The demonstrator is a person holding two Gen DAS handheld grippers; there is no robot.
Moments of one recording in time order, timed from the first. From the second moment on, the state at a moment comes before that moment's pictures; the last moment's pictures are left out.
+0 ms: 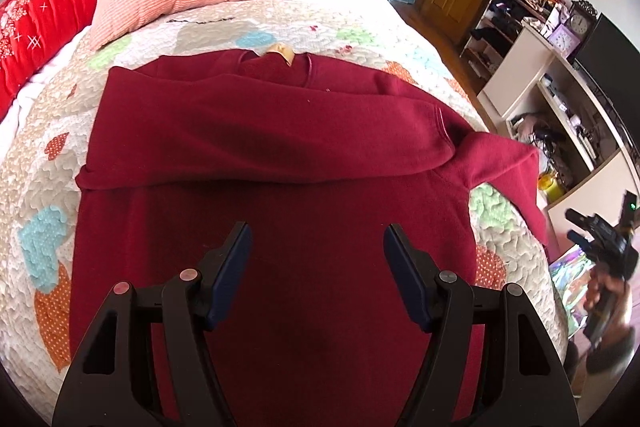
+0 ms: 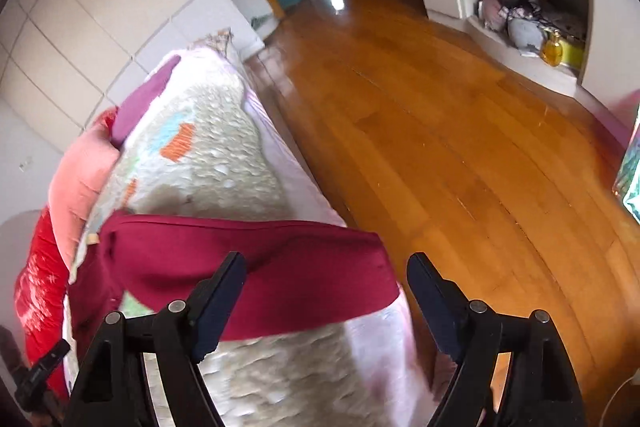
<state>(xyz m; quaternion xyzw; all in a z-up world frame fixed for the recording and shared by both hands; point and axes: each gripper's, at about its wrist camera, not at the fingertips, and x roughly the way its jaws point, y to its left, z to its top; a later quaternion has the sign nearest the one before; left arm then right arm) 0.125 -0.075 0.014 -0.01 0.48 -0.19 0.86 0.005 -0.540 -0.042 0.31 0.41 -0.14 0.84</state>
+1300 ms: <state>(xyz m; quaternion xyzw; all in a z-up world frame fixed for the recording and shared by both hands) 0.121 -0.006 0.037 -0.11 0.45 -0.15 0.87 0.116 -0.268 0.125 -0.14 0.17 0.13 0.97</state>
